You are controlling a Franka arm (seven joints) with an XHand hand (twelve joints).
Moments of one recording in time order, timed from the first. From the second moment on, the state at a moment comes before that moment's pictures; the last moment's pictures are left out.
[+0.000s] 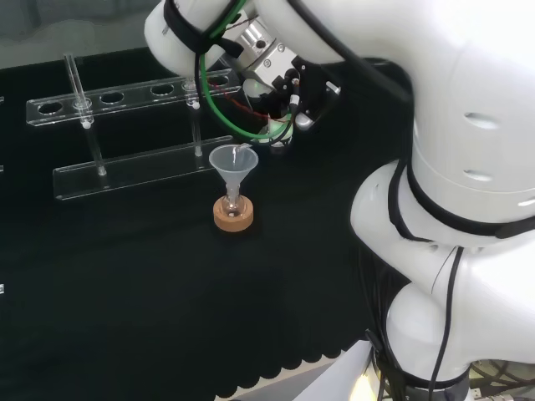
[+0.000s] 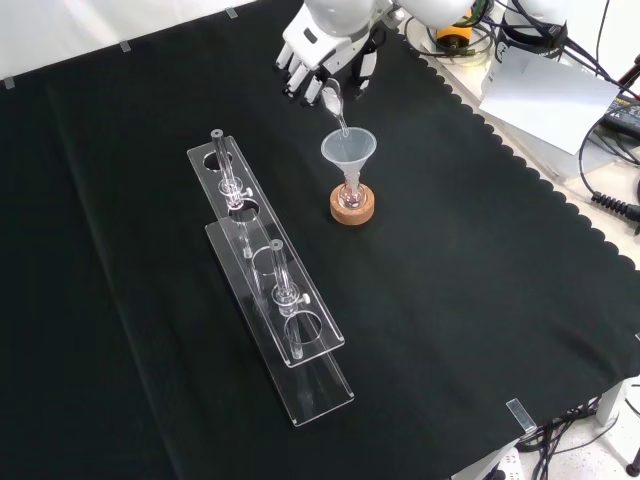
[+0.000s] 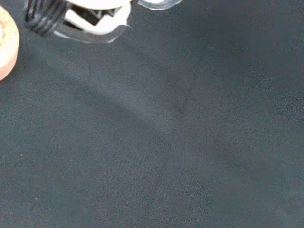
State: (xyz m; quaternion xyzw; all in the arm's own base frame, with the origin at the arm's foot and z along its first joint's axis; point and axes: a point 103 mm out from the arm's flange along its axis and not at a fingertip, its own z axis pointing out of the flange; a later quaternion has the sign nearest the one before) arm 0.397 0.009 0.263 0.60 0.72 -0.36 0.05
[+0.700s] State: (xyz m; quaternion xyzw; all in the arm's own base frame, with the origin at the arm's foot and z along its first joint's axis) arm 0.400 0.015 0.267 0.58 0.71 -0.40 0.08
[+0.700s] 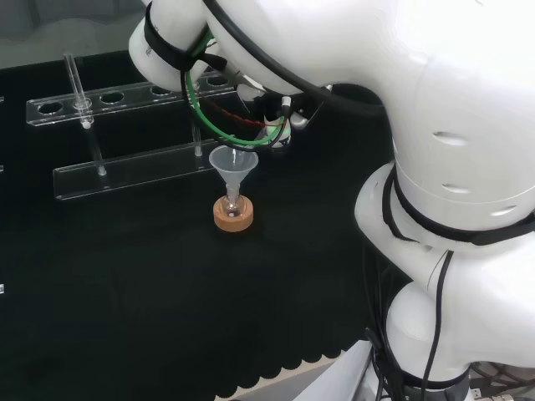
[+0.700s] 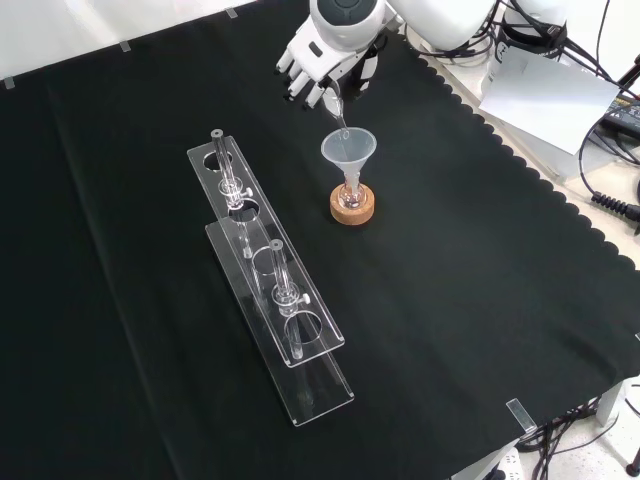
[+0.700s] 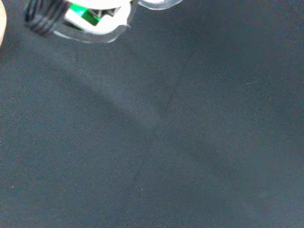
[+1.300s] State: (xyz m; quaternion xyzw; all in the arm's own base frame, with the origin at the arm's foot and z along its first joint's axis) arm 0.398 0.023 0.274 0.57 0.71 -0.42 0.10
